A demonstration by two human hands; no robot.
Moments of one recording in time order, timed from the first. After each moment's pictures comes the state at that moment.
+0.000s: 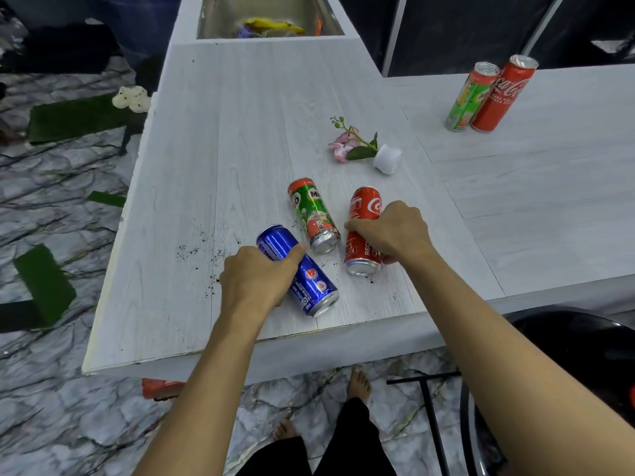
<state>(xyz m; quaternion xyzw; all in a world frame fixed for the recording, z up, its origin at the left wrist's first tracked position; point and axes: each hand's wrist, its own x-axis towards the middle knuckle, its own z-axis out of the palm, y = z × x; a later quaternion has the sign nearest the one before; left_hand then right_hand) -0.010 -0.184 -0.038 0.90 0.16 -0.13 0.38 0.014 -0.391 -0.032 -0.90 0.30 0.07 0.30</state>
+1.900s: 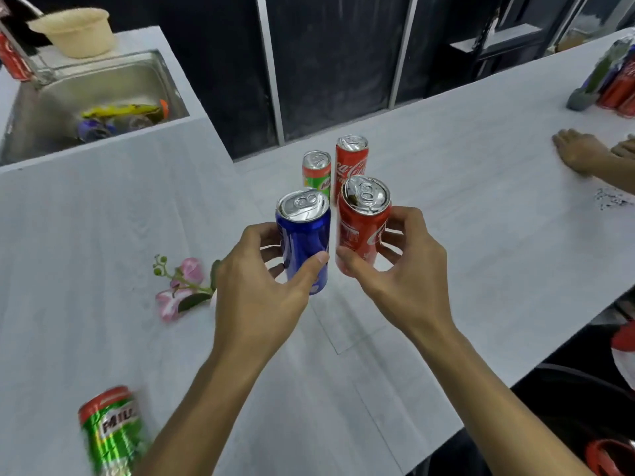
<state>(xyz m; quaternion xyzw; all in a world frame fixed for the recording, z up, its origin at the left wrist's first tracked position) 0.123 -0.484 0.036 0.84 -0.16 0.02 0.51 0.051 -0.647 0.014 -0.81 0.19 -0.32 0.45</state>
